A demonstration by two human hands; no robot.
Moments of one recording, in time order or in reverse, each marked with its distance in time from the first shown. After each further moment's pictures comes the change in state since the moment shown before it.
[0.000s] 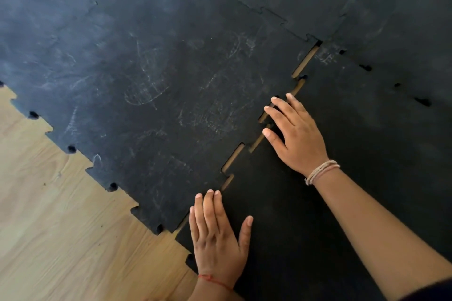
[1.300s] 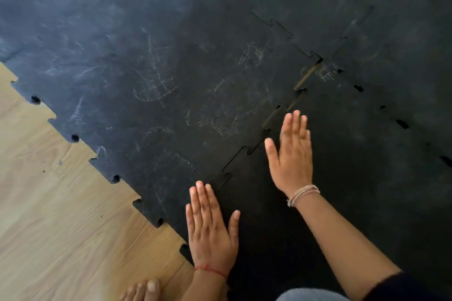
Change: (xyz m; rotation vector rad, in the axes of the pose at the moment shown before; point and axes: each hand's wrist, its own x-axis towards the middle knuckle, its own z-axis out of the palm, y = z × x) left_hand 0.003 -0.004 0.002 -0.093 -0.047 -0.111; right_hand -0.021 -0.032 0.012 -0.013 -0.051 0.300
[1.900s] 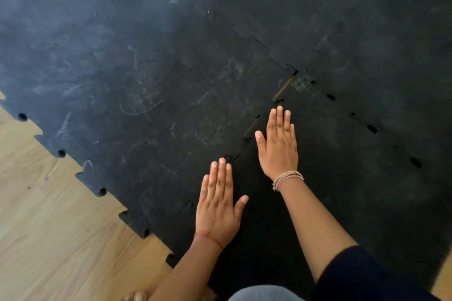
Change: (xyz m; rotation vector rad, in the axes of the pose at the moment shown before) left_hand 0.047 0.028 -0.002 0.094 -0.102 0.348; right_hand 0.033 0.012 -0.012 -0.097 -0.009 0.061
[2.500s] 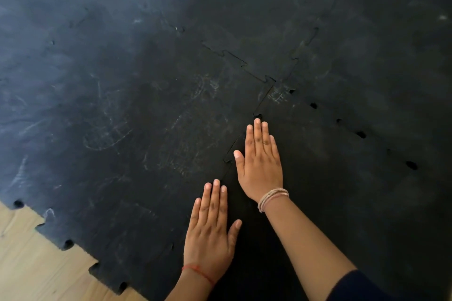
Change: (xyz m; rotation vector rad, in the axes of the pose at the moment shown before) left_hand 0.024 0.003 0.007 0.053 0.004 0.113; right_hand 0.017 0.003 0.011 -0.065 0.029 -0.013
